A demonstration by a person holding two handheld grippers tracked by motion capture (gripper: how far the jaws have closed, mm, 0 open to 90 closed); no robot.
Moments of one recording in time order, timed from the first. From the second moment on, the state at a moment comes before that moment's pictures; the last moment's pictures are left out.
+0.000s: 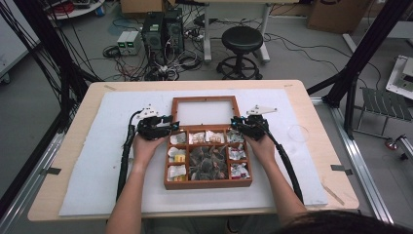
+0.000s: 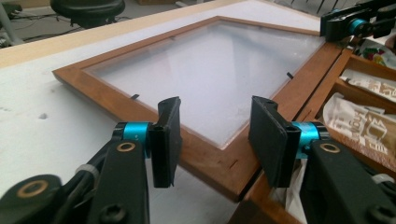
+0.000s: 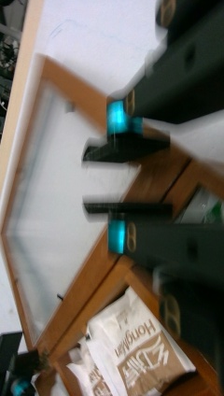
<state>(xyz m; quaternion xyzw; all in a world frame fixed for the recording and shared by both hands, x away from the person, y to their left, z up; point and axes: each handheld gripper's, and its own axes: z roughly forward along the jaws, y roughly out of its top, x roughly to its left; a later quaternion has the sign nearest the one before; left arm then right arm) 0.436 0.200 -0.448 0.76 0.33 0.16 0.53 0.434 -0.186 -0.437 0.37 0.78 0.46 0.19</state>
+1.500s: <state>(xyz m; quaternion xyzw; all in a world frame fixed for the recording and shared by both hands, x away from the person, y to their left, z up) 0.261 0.214 -0.377 0.70 0.34 0.31 0.55 0.286 -0.239 -0.362 0.33 0.72 0.54 0.29</state>
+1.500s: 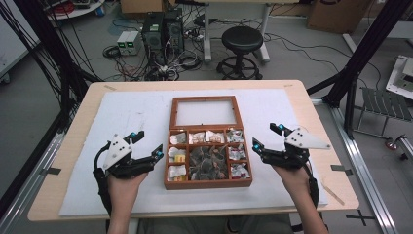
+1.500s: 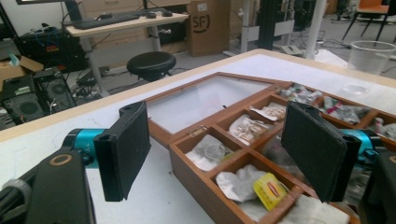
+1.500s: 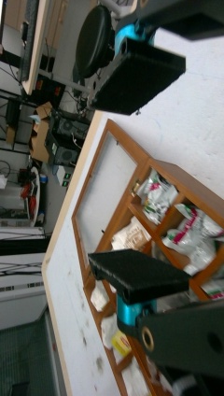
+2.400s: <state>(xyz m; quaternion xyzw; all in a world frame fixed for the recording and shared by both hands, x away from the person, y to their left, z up) 0.244 0.221 -0.381 0.71 0.33 0.27 0.56 0.262 -0.254 -0.367 0.31 0.72 0.55 0.28</state>
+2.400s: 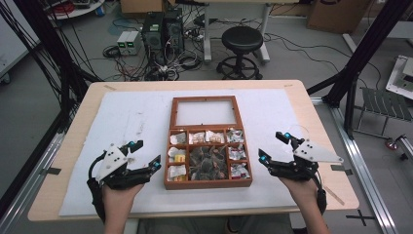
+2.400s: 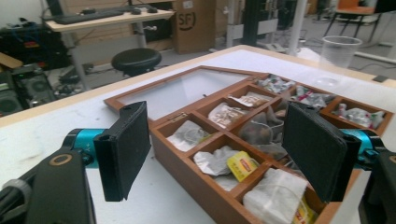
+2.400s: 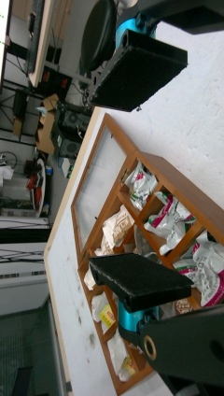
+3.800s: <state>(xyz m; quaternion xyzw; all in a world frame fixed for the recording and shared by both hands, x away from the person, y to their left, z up) 0.253 0.223 -0.393 0.74 0.31 0.21 0.56 0.290 -0.152 -0.377 0.23 0.80 0.54 0.09</state>
